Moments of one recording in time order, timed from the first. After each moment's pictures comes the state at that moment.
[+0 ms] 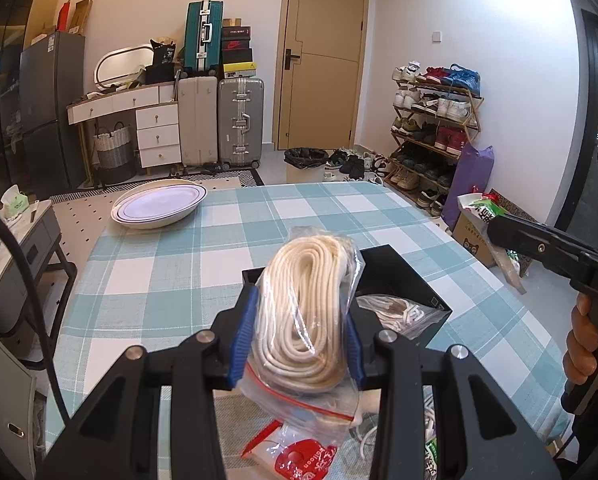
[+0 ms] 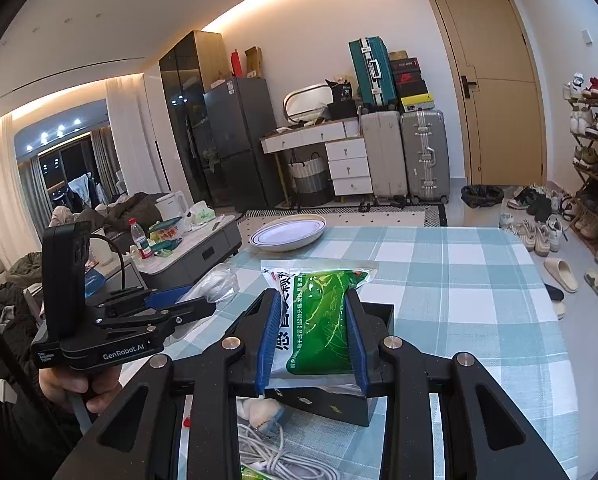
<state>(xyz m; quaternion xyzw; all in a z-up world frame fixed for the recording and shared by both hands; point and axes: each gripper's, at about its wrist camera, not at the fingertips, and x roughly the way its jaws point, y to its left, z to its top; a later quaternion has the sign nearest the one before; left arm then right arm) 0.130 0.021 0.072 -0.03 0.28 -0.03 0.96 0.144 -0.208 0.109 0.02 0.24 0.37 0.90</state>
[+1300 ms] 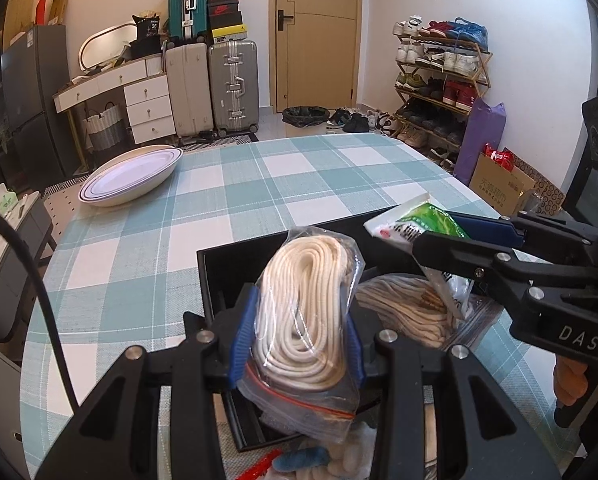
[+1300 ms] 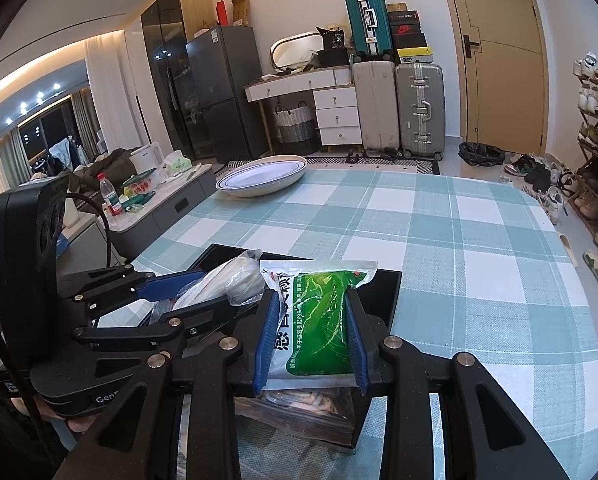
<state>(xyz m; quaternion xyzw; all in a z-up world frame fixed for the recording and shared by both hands) 0.199 0.001 0.021 -0.01 0.35 -0.03 0.94 0.221 -0.154 0.036 -0.03 0.32 0.35 0.88</state>
